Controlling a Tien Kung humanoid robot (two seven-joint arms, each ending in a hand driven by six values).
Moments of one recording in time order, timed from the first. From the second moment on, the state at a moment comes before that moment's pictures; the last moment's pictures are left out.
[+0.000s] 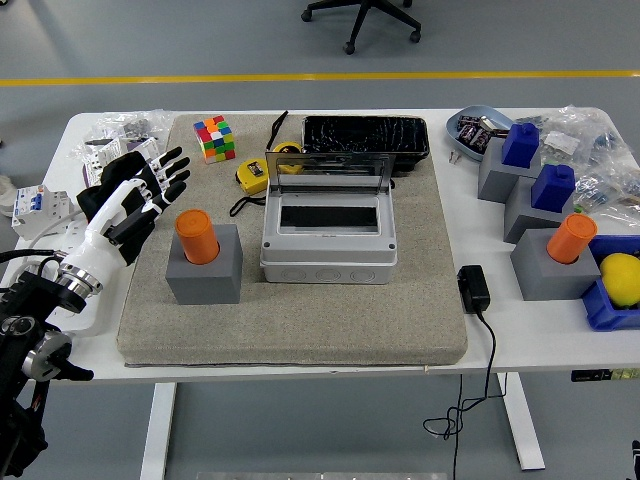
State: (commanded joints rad) left arm -0.16 0.08 -1.55 -1.22 1.29 -0.39 -0.15; right arm 0.13 -0.04 1.83 0.18 -1.32 -0.24 0.03
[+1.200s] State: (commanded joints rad) left arm -0.16 0.07 -1.44 -1.24 1.32 -0.32 -0.17; right arm 0.13 -0.04 1.80 0.18 -1.29 -0.23 0.02
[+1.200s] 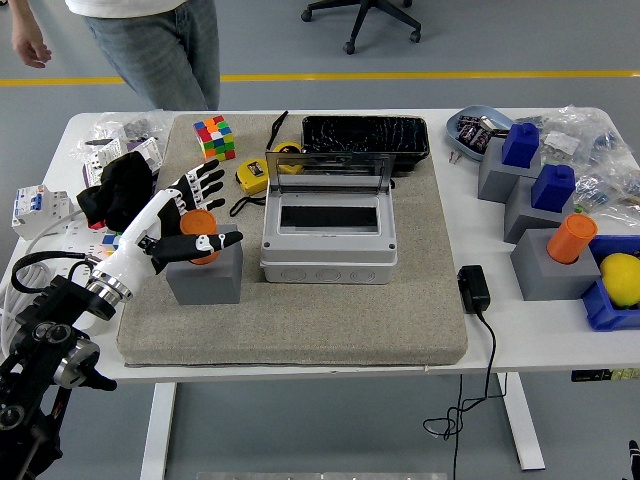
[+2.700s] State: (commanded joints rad) left arm -0.14 0.06 -1.39 -1.20 1.31 -0.21 -0.20; right arm 0.13 -0.04 1.79 0.18 -1.29 -0.23 0.02
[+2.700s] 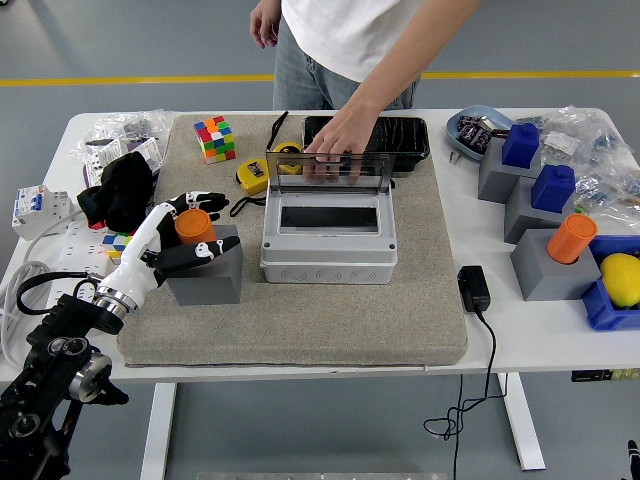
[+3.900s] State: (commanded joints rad) left arm -0.14 0.06 -1.36 -1.19 1.27 -0.17 -0.20; right arm 0.14 -0.04 1.80 0.18 -1.29 -0.23 0.02
